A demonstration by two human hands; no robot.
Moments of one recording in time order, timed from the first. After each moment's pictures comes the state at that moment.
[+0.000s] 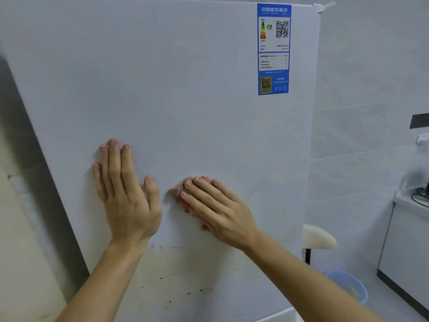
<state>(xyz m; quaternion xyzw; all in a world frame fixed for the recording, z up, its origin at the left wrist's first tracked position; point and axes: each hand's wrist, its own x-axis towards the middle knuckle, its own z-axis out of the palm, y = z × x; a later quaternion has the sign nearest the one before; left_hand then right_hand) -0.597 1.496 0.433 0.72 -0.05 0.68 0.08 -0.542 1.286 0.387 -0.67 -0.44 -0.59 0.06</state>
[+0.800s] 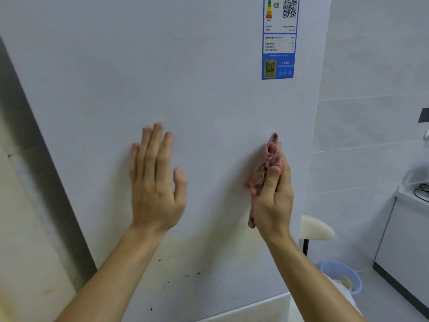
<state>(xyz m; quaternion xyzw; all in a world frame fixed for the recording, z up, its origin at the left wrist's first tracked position) -0.611 1.453 0.432 0.75 -0.15 0.63 0.10 -0.597 1.247 0.402 -0.59 -0.13 -0.38 0.70</state>
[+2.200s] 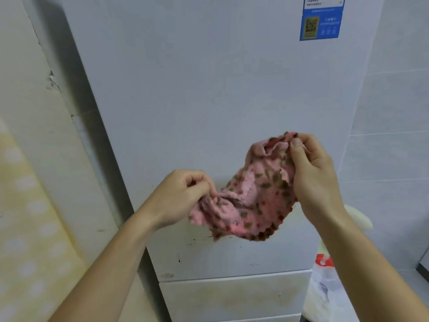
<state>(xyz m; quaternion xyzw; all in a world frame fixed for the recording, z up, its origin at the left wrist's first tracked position) -0.703 1.456 0.431 0.89 -0.06 0.12 0.43 -0.640 1.218 0.426 -0.67 -0.15 -0.19 0.70</state>
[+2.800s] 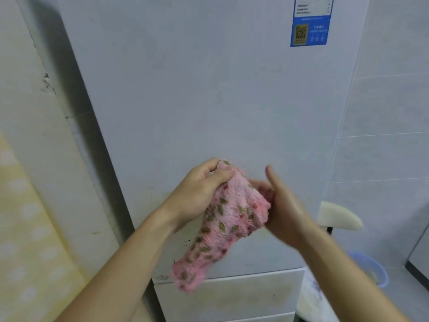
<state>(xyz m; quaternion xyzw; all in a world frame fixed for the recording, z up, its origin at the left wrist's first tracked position) -0.691 1.417 0.429 0.78 -0.10 0.07 0.61 -0.640 1.234 0.385 -0.54 -0.15 0.22 0.80</state>
